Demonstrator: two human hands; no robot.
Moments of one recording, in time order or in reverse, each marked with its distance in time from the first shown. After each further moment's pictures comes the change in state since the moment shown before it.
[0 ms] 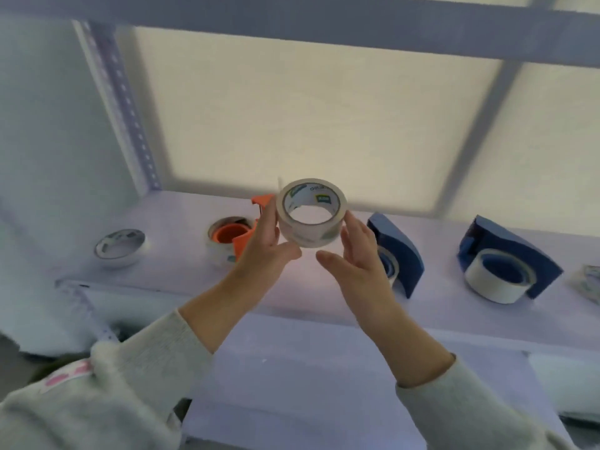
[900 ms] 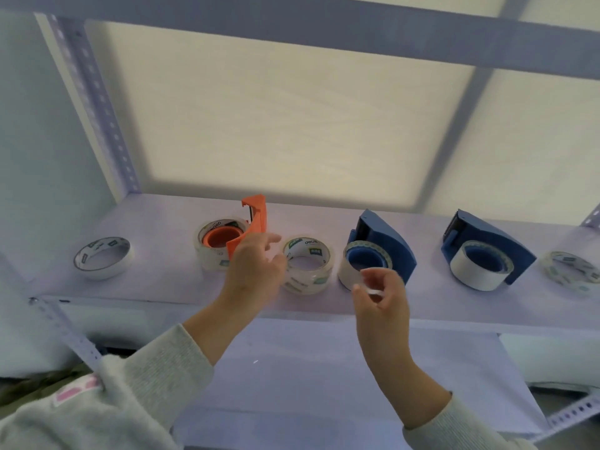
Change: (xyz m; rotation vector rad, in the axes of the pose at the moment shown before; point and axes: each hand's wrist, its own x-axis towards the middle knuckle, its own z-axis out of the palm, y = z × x) left_hand -0.005 -0.022 -0.012 0.564 0.225 -0.128; right_hand -0.043 0.035 -0.002 -0.303 0.503 0.171
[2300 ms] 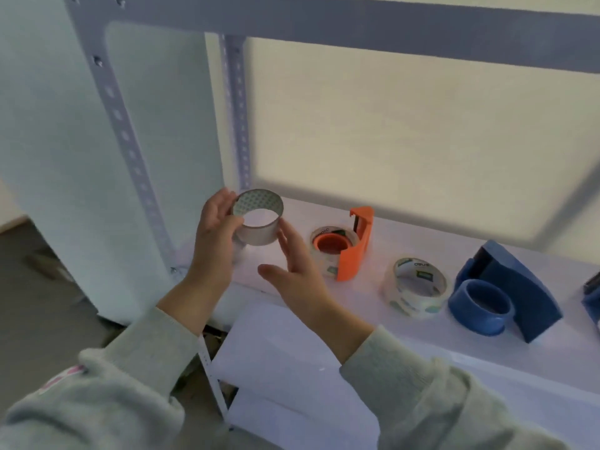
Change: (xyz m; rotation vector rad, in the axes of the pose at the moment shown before) left_hand 0.014 -0.079 -0.172 -0.649 0.391 -0.084; right_hand -0.048 -0.095 0.210 0.311 -0.835 -0.221
